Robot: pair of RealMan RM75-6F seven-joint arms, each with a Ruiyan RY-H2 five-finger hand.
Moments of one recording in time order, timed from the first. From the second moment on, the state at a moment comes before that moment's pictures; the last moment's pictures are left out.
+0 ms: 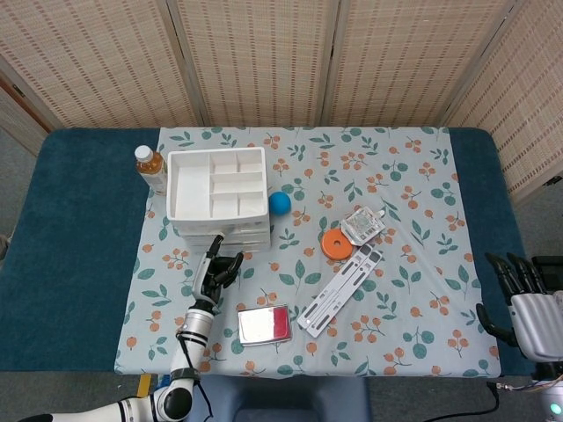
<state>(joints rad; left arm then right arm) -0.48 -1.99 -0.43 -1.45 1.12 1.06 -0.81 0.03 -1.03 0.03 -1.72 -1.57 1.53 0.08</state>
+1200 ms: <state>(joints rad) -0.51 -2.00 -0.50 -1.43 1.06 1.02 -0.79 0.02 -1.03 0.03 -1.72 -1.57 1.53 0.08</state>
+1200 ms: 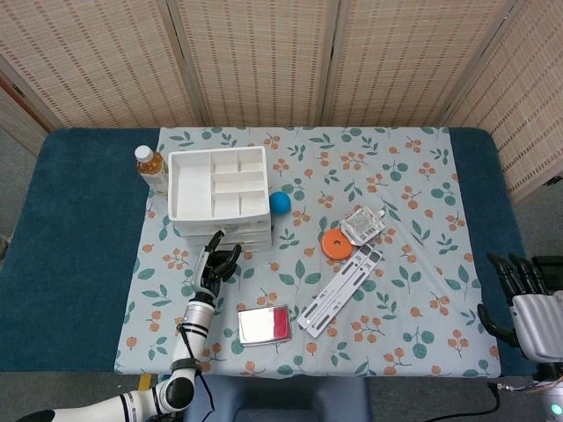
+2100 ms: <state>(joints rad) -0.47 -1.98 -0.45 -1.46 1.09 1.03 -0.81 0.02 -1.03 0.03 -1.72 -1.57 1.53 0.07</state>
